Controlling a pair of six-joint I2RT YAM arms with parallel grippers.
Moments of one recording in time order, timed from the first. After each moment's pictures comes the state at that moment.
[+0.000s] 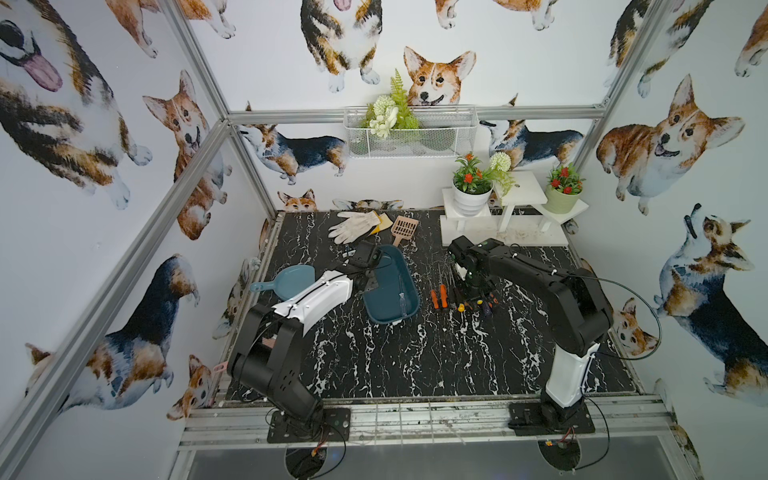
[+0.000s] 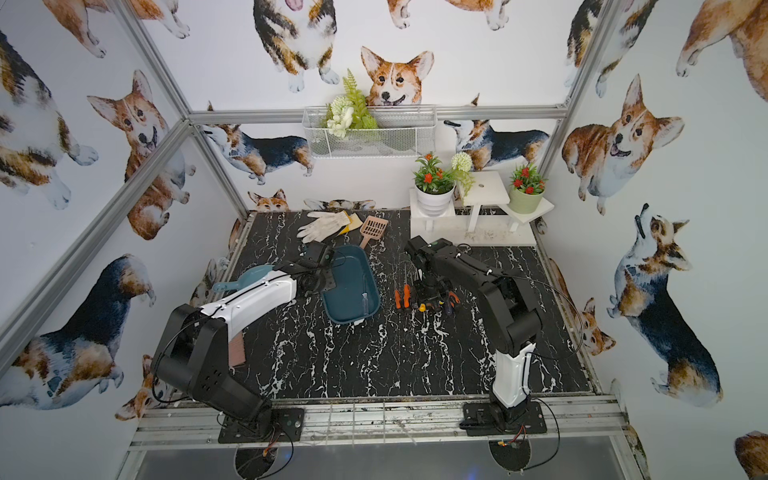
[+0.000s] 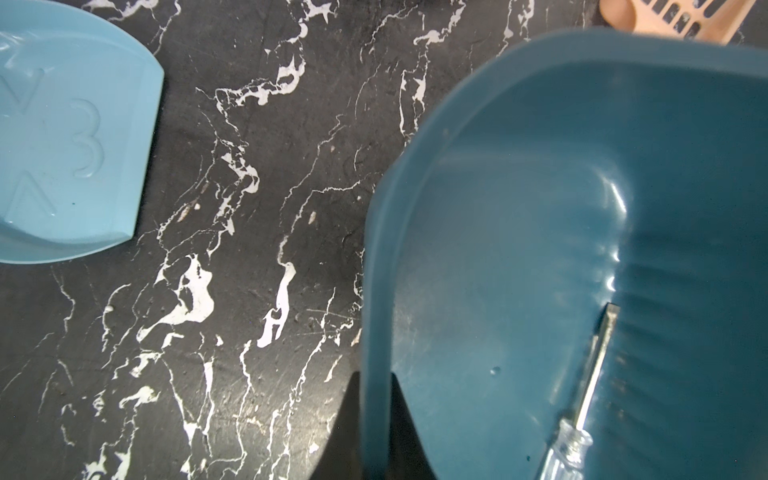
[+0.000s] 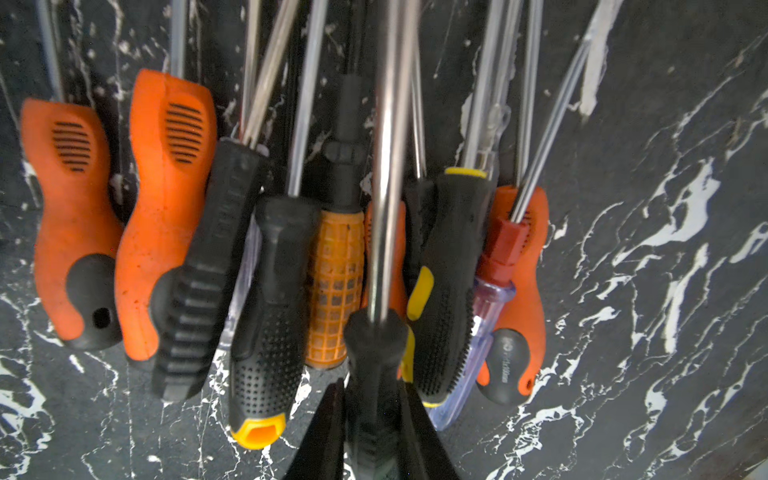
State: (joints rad) left arm -0.44 1.60 1.08 -0.57 -0.32 -0.70; right arm 0.57 1.87 1.40 -1.06 0.13 0.23
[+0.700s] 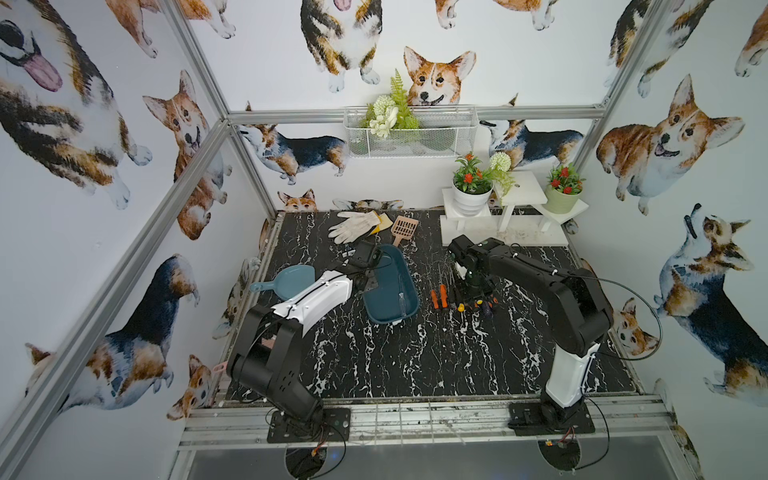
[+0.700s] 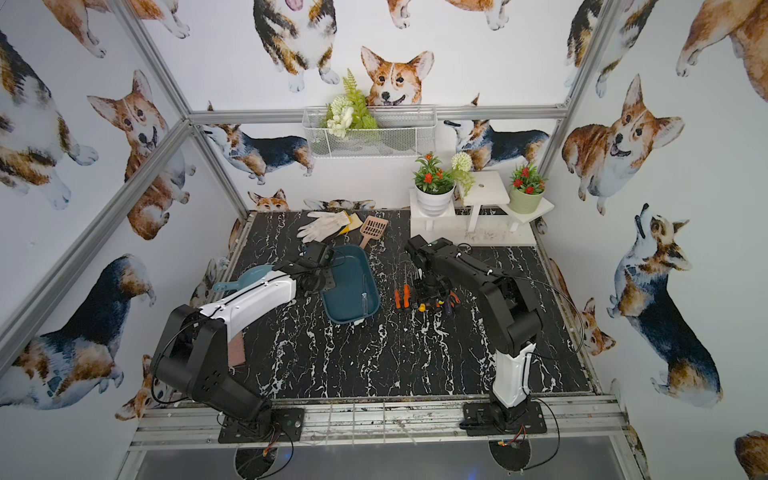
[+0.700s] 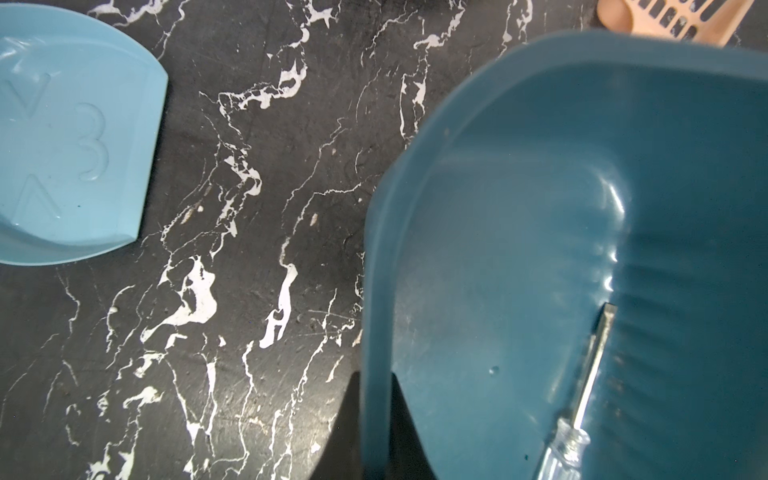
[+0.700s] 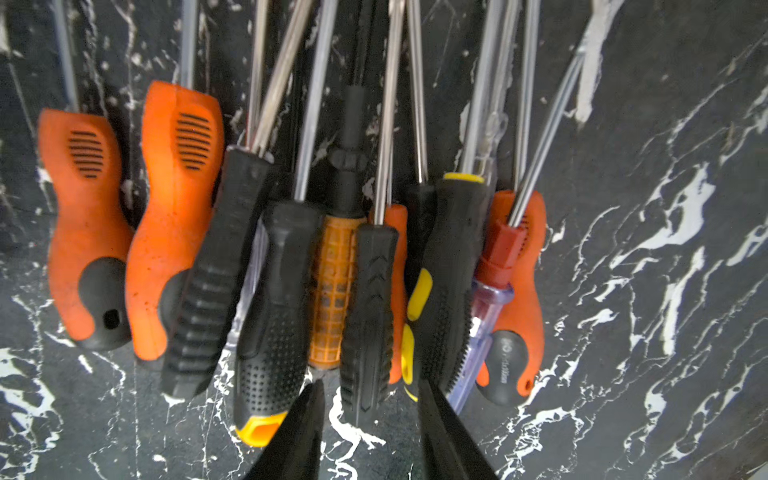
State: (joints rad) left arm -0.44 1.60 1.08 -0.57 -0.33 -0.69; right arm 0.57 1.85 1.41 -1.06 0.13 0.24
